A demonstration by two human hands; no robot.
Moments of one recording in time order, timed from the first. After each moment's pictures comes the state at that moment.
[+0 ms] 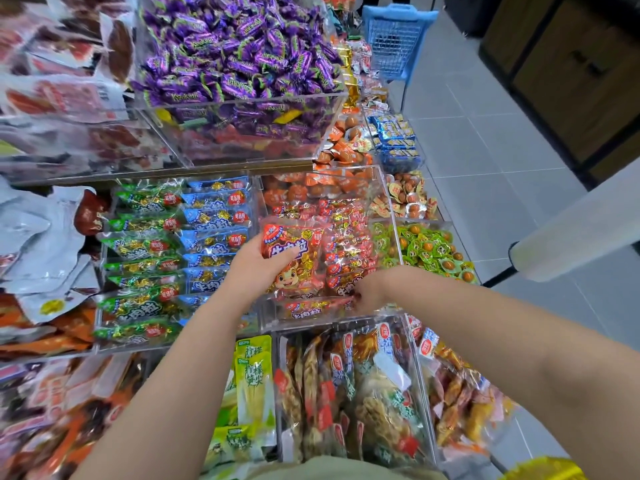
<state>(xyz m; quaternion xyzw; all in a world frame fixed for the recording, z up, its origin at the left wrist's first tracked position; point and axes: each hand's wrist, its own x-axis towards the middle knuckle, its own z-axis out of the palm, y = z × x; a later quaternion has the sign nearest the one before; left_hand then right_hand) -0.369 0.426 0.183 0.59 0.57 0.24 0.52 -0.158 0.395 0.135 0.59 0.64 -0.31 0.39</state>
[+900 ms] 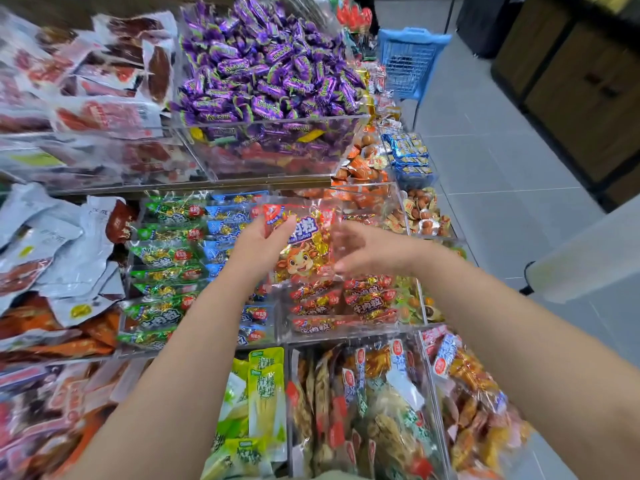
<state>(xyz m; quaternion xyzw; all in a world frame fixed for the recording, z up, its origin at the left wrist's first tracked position) -0.378 0.453 0.214 0.58 0.58 0.29 0.49 -0.163 0.421 0.213 0.56 0.53 -0.61 -0.19</state>
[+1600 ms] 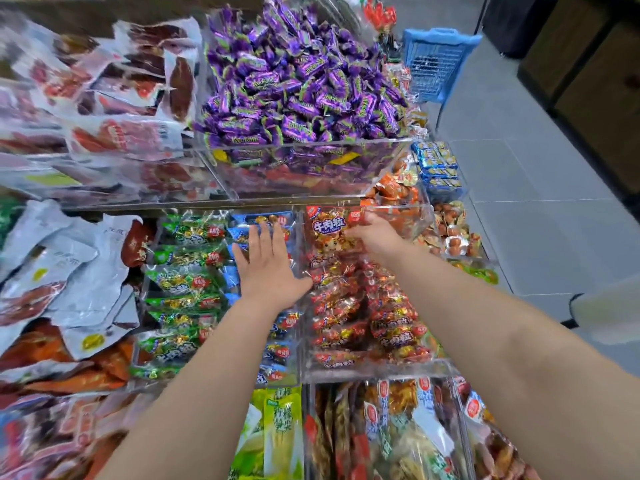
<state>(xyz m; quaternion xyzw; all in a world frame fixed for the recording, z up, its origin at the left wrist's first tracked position) -0.390 0.513 0.146 0.76 0.65 -0.03 0.09 -0.189 0.529 0.160 0.66 0.34 -0.54 -0.39</state>
